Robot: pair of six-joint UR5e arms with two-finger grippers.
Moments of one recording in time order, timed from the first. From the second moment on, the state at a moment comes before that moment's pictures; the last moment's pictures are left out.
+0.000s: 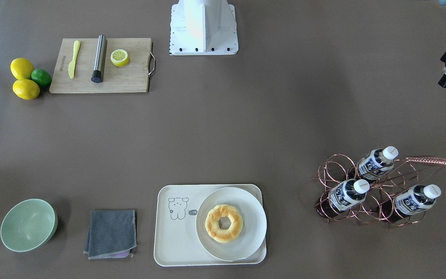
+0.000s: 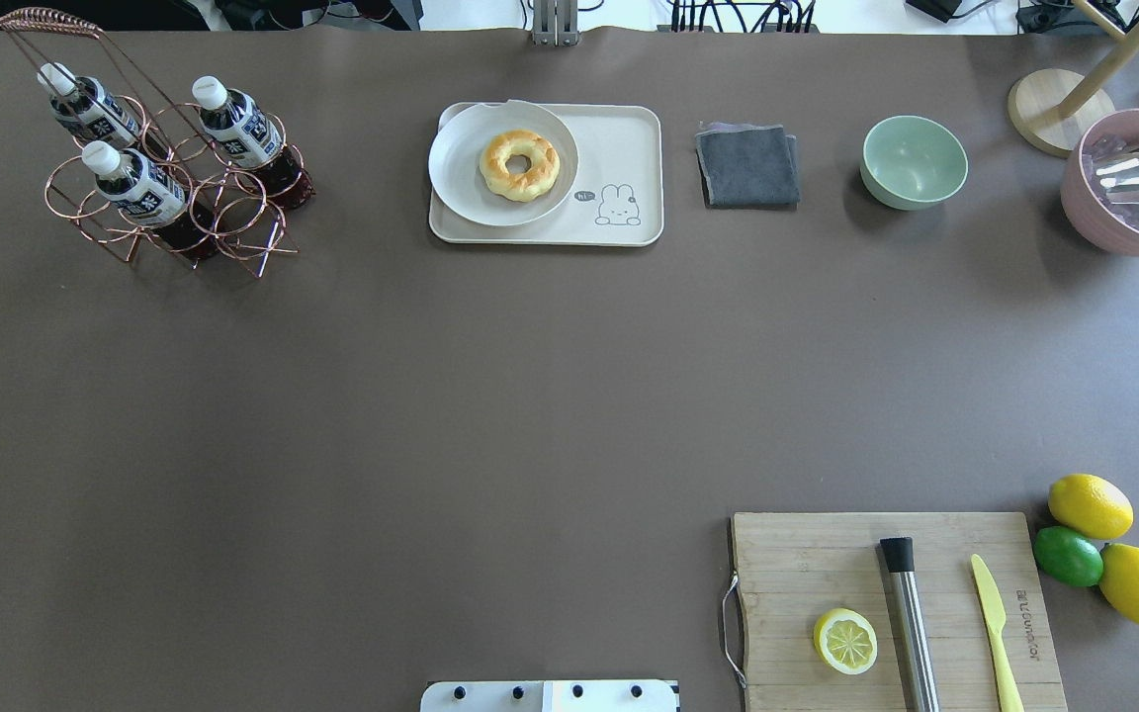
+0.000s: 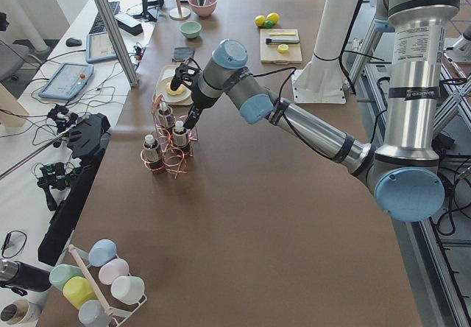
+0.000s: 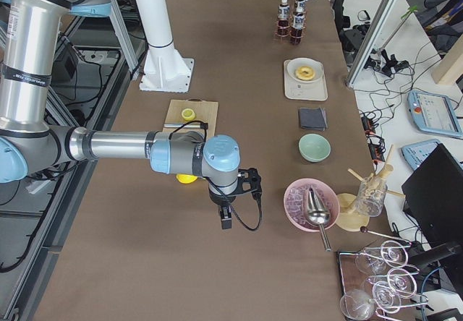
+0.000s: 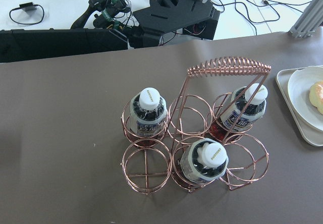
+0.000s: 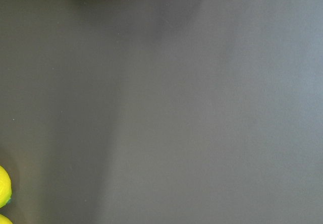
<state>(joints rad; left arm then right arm) -1.34 -1.58 -2.07 -1.97 -2.20 -0.58 1.61 -1.84 1.87 -1.64 2.29 -0.26</state>
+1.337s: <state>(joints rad) -1.04 -1.82 -1.81 -1.99 -1.91 -0.72 1.61 -1.84 1.87 -1.64 2.30 -0.26</state>
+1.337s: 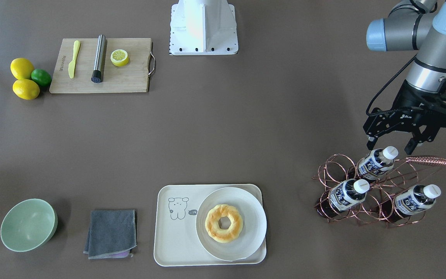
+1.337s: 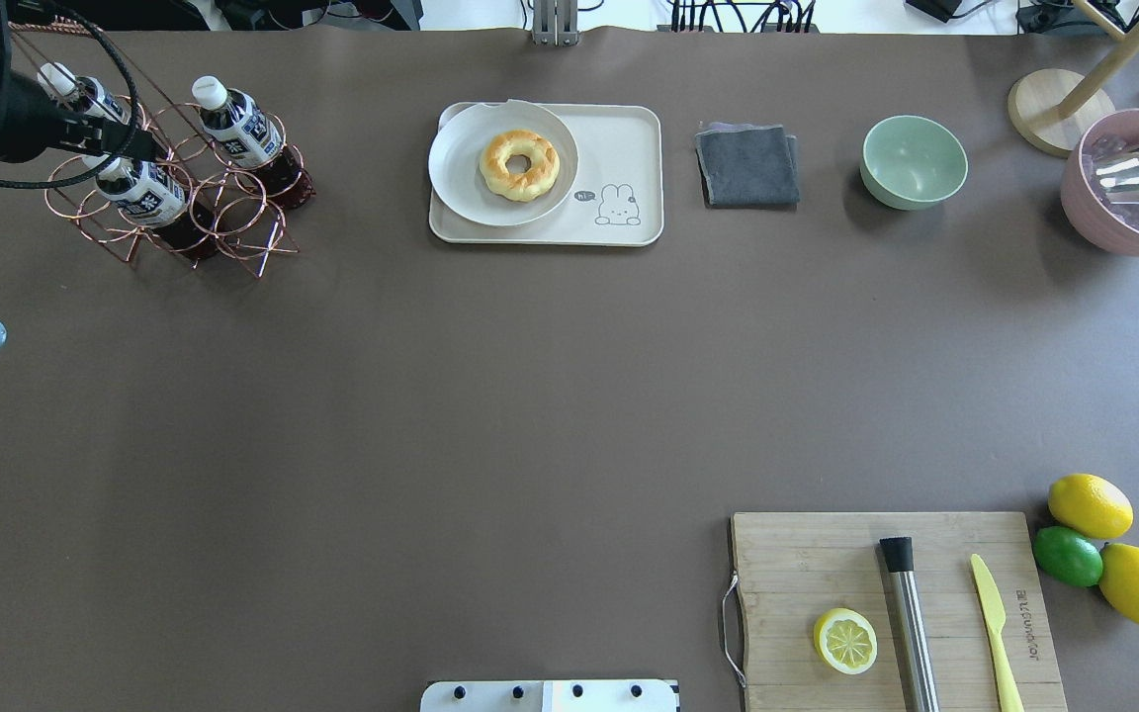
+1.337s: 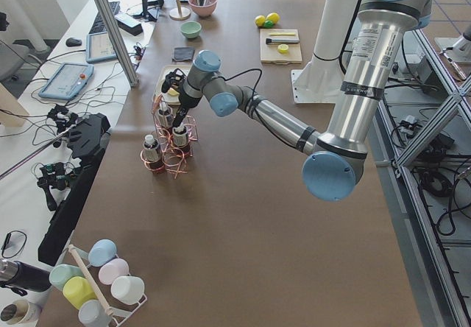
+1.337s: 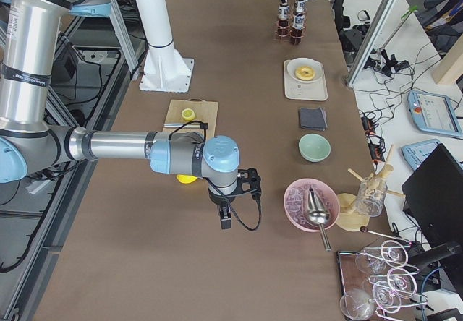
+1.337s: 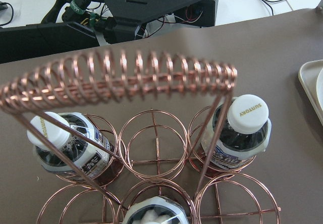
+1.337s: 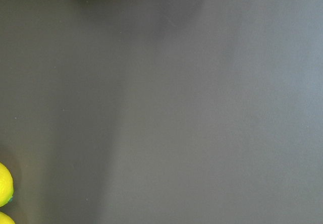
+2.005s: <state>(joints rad) -1.04 -1.83 -1.77 -1.99 -1.97 -0.81 1.61 -1.84 1.87 -1.64 2.30 -0.26</state>
